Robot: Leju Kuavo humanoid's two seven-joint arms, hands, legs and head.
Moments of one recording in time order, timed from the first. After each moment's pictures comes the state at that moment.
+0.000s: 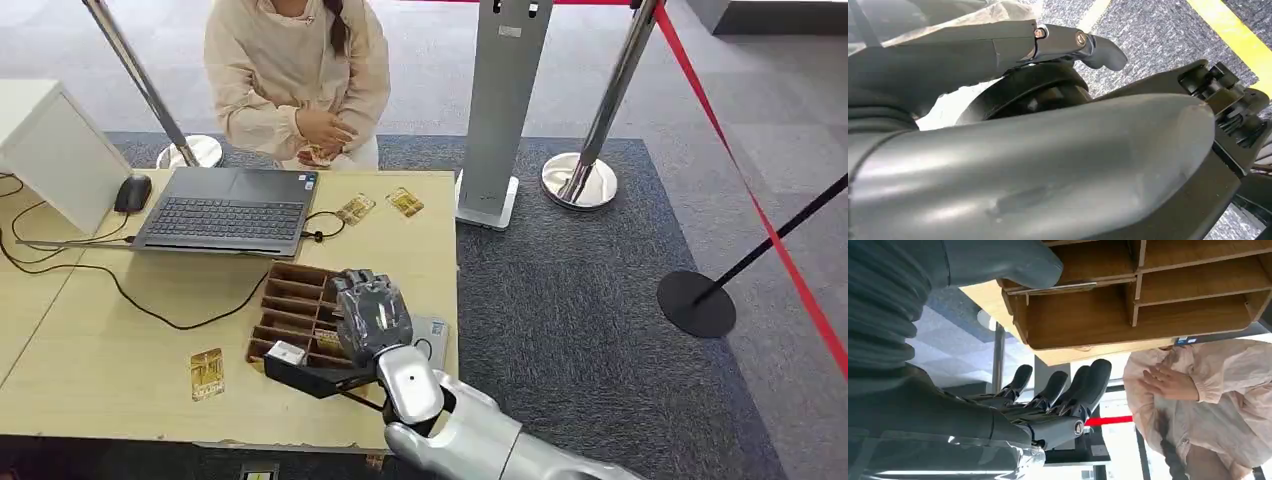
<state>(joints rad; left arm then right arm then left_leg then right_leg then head) -0.18 -0.10 -1.27 -0.19 0.66 0.20 0.32 -0.55 0.18 1.09 -0.99 1.03 -0.34 0.56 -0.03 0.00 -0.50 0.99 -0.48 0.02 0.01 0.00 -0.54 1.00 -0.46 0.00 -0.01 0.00</state>
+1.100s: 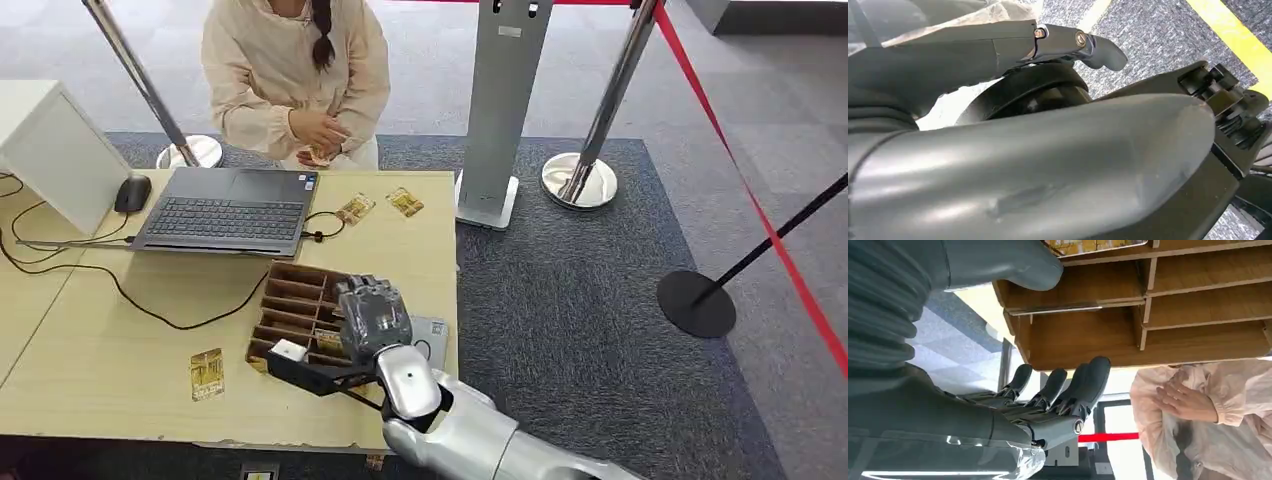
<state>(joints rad) -0.18 -0.10 -1.27 -0.19 0.67 0.20 0.32 -0.56 0.20 1.09 -0.93 0.98 -0.32 0.56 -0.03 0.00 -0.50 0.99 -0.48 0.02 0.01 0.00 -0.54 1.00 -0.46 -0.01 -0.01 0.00</state>
